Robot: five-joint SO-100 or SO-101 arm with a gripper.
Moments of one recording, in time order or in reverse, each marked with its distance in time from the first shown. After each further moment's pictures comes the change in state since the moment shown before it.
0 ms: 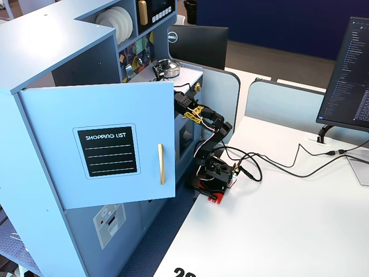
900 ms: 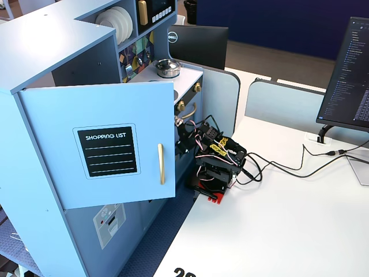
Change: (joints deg) arm -2.7 58.0 60.9 55.8 -1.1
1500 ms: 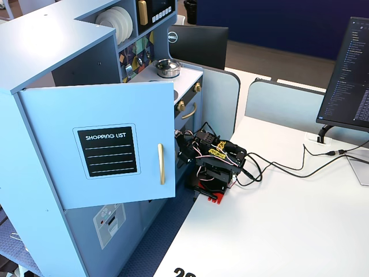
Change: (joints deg) arm -1.7 0.4 8.9 7.2 0.3
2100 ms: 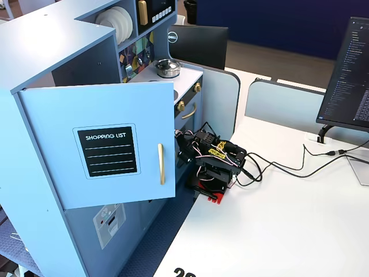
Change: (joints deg) arm 0.5 0.0 0.0 0.0 0.0
